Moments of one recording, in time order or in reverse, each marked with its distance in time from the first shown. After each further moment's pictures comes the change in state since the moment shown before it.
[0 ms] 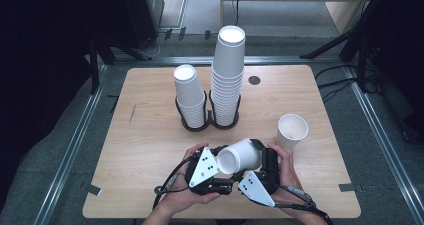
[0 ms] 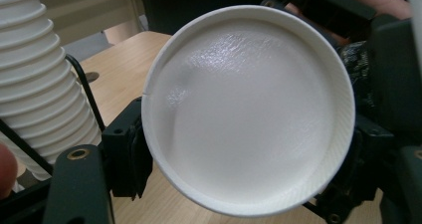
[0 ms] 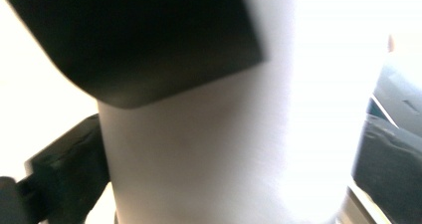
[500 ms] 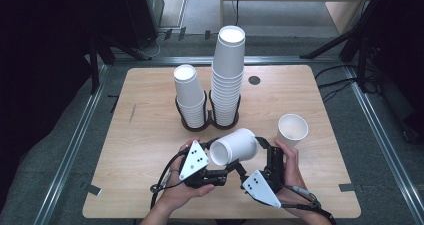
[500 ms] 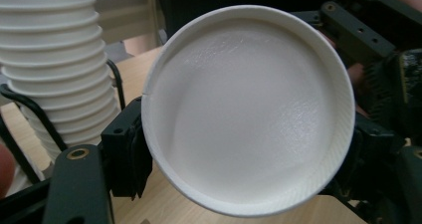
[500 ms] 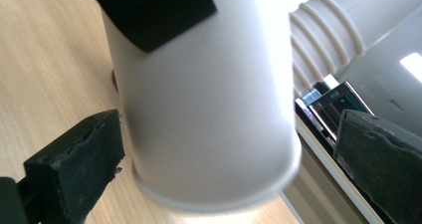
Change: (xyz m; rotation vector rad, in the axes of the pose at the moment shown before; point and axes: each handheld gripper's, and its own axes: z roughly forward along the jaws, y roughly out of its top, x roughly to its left) left arm 0.017 -0.005 -0.004 -0.091 0.070 -0.088; right arm -0.010 0.001 -0.006 -0.025 -0.039 0.019
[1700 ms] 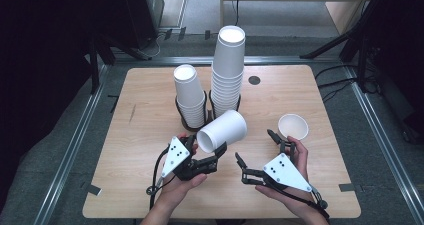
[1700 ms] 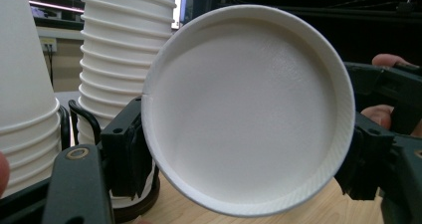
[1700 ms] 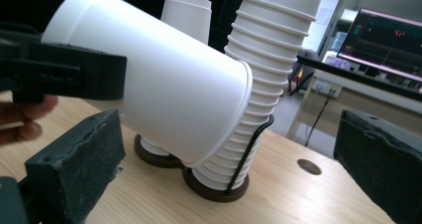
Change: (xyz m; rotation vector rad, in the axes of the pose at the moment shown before) left arm 0.022 -0.016 -0.003 -0.269 0.097 -0.176; right arm -0.034 0.017 -0.010 -0.051 -0.001 0.576
